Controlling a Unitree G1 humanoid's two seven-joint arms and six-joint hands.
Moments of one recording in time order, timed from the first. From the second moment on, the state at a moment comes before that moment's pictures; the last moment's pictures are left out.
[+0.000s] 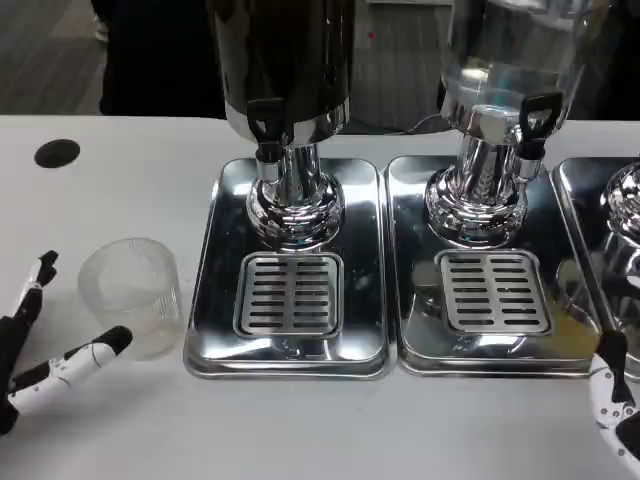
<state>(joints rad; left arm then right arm) -0.07 0.55 0.11 0.85 0.21 -0.67 -0.01 0.66 -0.12 0.06 -0.50 -0.87 -0.09 -0.44</state>
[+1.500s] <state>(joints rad) -0.19 0.55 0.01 0.92 0.25 -0.64 0.00 0.65 -0.12 0.04 -0.50 -0.84 -0.13 -0.45</state>
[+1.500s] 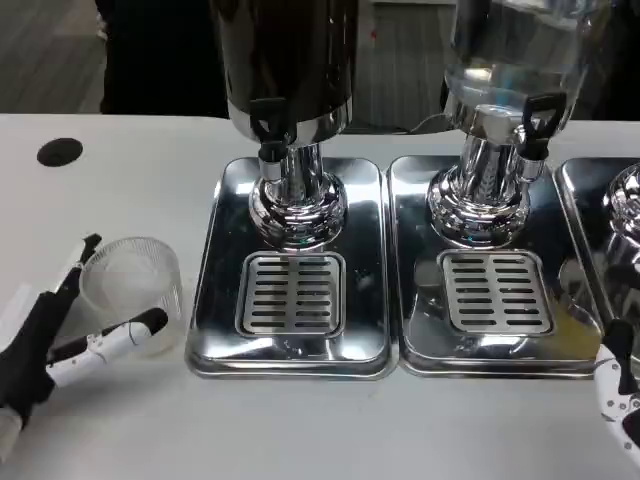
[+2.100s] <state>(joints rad) -0.21 0.55 -0.01 0.92 0.25 -0.64 0.00 0.67 -0.12 0.02 -0.50 -0.83 -0.15 -0.46</state>
